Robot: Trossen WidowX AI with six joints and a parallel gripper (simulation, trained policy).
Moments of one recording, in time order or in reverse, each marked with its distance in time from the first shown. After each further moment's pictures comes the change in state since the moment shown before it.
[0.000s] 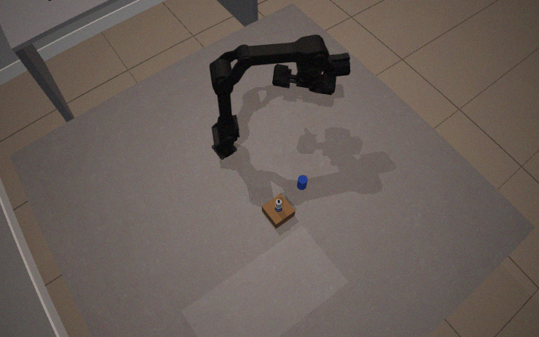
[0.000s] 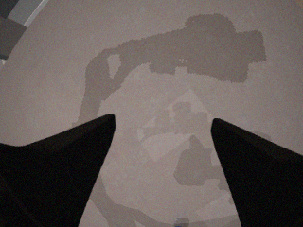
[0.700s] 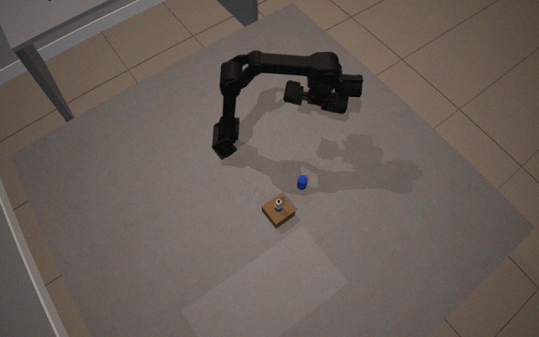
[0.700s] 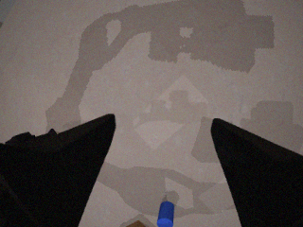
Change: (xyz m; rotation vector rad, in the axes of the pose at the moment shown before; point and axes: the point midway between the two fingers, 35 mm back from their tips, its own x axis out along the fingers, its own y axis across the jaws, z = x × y) arm -0.012 -0.041 -0.054 0.064 0.065 -0.054
